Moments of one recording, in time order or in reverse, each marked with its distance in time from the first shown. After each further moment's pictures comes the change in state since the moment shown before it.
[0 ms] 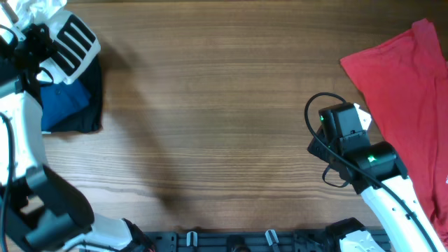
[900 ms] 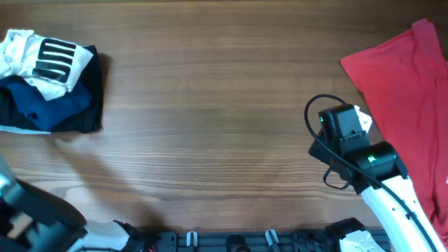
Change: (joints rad) left arm 0.333 -0.022 0.004 -0.168 -0.082 -0.330; right arm 0.000 0.000 0.000 -0.034 0.006 0.000
